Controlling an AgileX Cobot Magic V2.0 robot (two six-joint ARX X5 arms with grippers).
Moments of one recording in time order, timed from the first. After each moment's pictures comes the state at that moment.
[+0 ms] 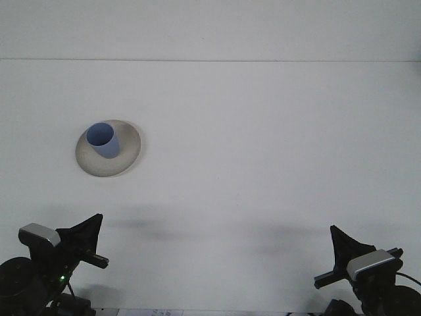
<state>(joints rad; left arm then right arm) -0.23 0.26 0.71 -0.59 0.16 -0.19 0.87 0.15 0.73 -0.85 0.52 0.15</state>
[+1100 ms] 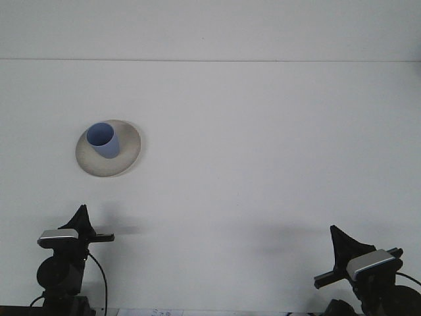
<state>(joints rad) -0.03 0.01 0.03 0.01 -0.13 0.04 0.87 0.15 0.73 -0.85 0.52 0.15</state>
